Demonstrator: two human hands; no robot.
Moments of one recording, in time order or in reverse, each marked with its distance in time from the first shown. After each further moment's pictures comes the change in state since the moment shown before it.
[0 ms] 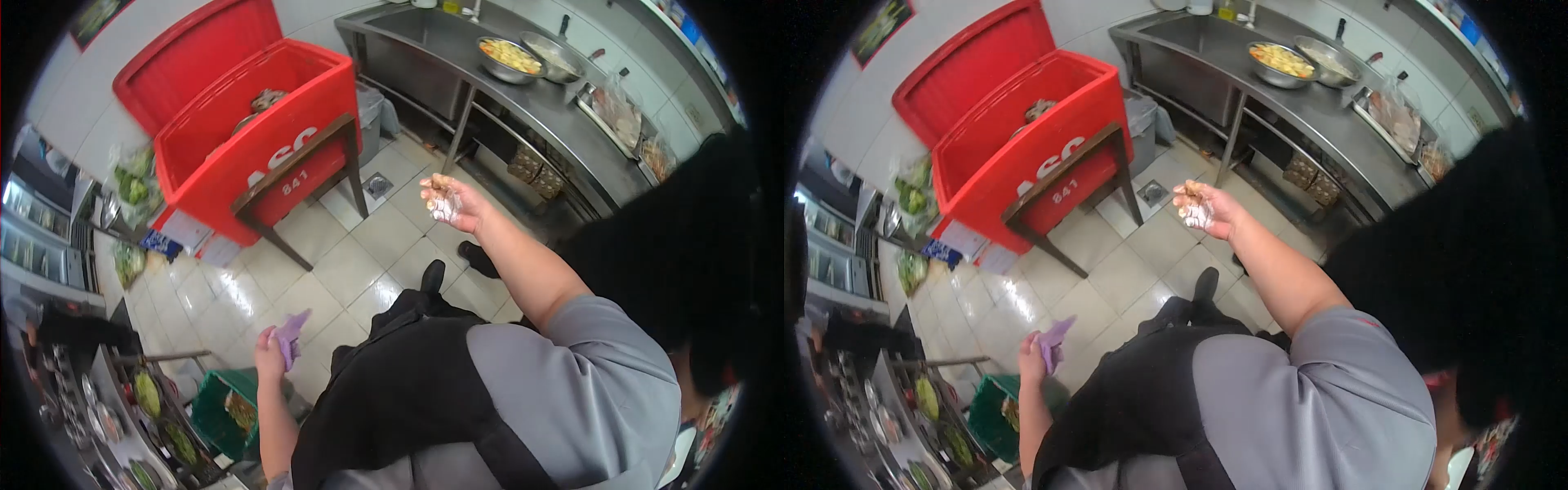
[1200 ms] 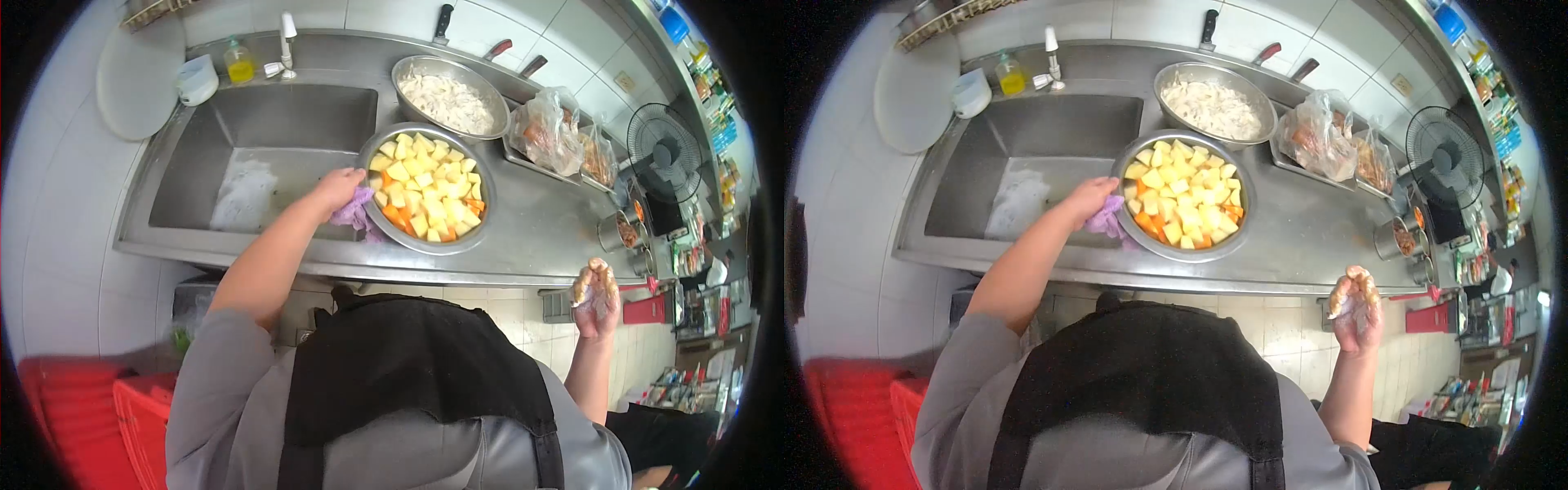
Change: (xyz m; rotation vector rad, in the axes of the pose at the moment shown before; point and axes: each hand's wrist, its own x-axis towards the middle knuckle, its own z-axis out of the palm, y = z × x) left_hand 0.483 0.541 0.954 0.446 -1.533 0.155; right_hand -0.003 -0.372 -0.107 -0.182 0.978 -1.154
